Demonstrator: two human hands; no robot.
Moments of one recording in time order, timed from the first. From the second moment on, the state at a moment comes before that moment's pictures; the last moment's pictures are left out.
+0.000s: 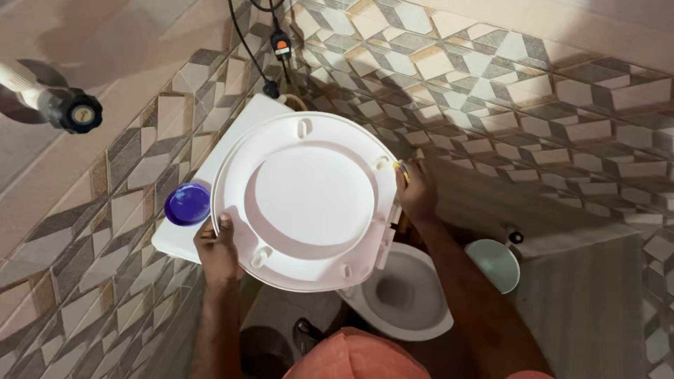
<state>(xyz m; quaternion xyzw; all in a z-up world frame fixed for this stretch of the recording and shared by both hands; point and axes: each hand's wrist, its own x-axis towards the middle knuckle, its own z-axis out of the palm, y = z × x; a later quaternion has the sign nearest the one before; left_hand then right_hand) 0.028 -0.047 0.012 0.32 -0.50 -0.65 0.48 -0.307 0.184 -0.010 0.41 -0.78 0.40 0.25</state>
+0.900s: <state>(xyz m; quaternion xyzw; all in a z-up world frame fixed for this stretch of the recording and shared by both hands) 0.019 0.003 0.067 0.26 -0.63 -0.56 0.48 -0.305 0.155 0.006 0.49 -0.73 0.43 0.20</state>
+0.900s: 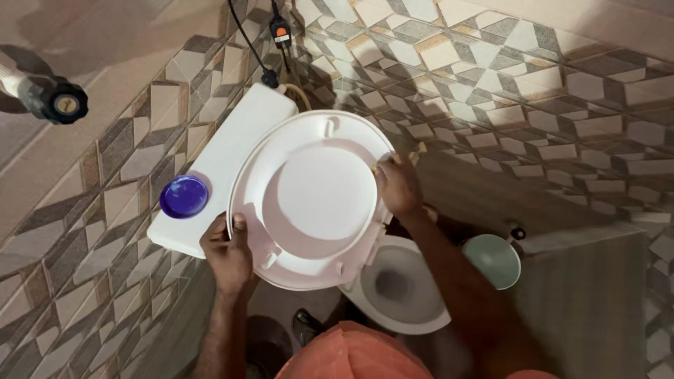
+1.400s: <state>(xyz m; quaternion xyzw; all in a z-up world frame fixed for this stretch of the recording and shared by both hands) 0.025 0.002 0.060 0.30 -0.62 -0.56 0.47 -0.344 0.165 -0.028 0.62 -0.61 0.48 0.10</state>
